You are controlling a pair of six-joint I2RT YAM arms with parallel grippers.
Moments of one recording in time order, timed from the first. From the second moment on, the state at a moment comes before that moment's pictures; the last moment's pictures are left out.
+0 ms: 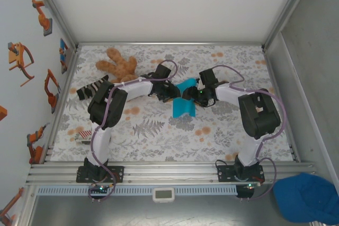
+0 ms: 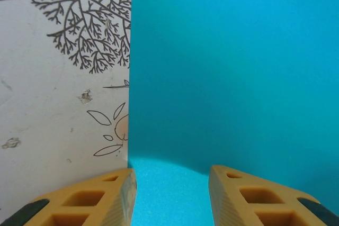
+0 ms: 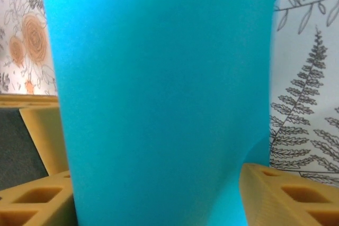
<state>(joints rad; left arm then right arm) -0.68 2.13 1.46 -0.39 0.34 -0.79 0.39 1.82 1.06 -0.31 -0.42 0.66</state>
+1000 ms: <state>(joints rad) -0.46 1.73 1.13 -0.21 0.43 -0.85 0.39 1.68 0.91 0.11 -0.60 0.82</state>
